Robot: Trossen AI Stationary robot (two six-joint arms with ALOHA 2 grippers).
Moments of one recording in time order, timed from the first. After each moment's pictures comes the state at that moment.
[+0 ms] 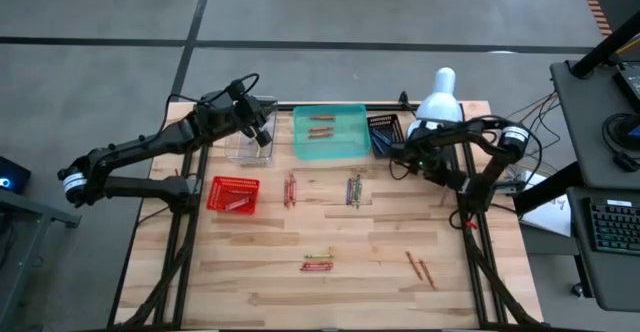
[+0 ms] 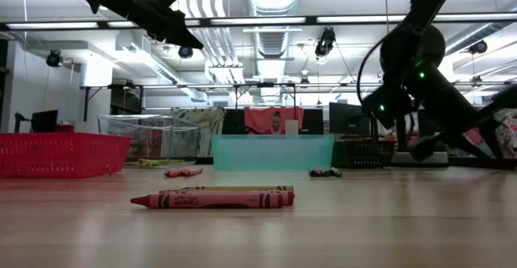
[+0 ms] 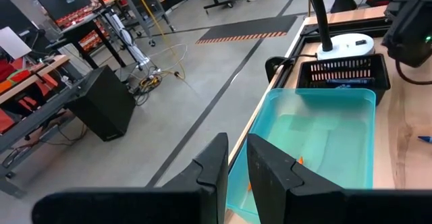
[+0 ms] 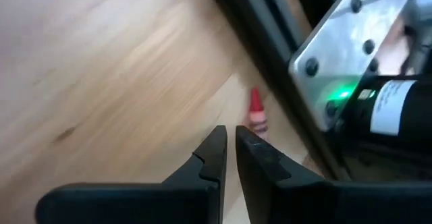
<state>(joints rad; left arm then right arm) 0.52 1.03 0.79 -0.02 -0.15 0.36 -0.52 1.70 0.74 -1.18 0.09 1.75</state>
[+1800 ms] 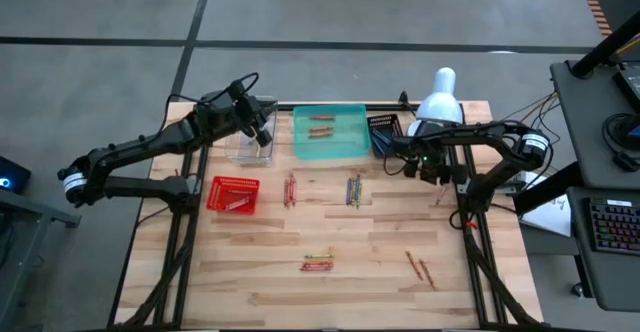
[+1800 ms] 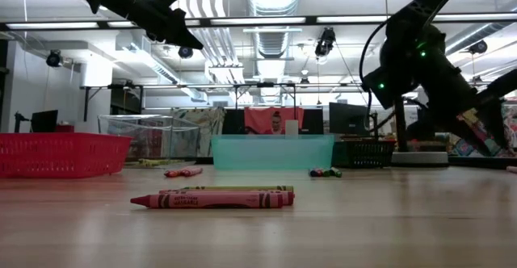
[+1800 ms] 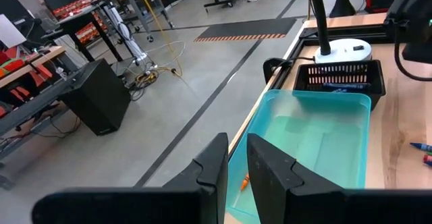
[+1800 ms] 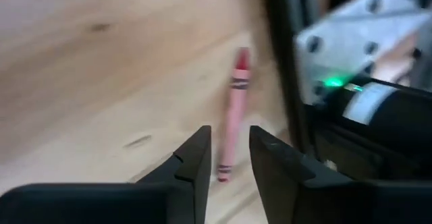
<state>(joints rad) 0.52 1.03 0.79 -0.02 -0.15 0.31 -0.52 1.55 0.77 -1.26 -0.03 1.45</state>
